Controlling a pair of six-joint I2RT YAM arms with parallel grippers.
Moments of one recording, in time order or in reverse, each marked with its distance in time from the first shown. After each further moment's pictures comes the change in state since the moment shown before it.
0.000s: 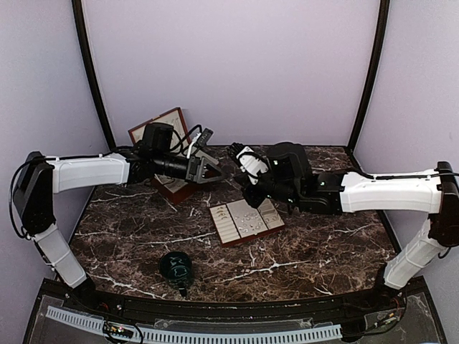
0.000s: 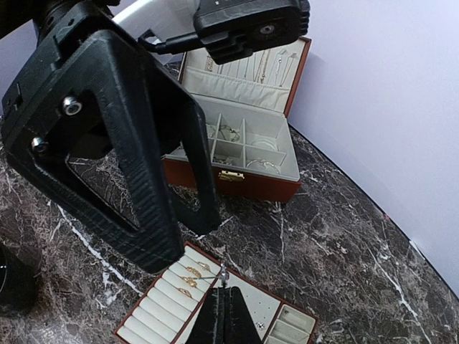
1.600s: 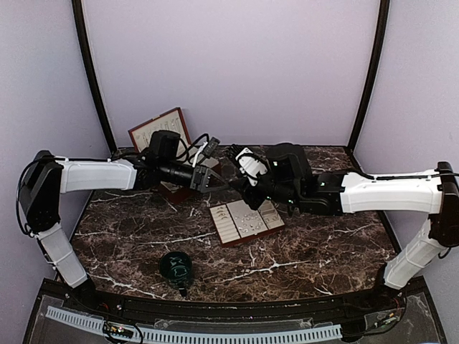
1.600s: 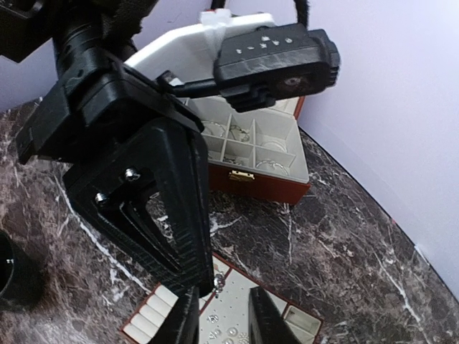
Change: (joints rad) left arm -0.030 0.052 -0.019 0.074 0.058 0.021; right arm 0.010 -0.001 0.000 -0.008 -0.022 -0.007
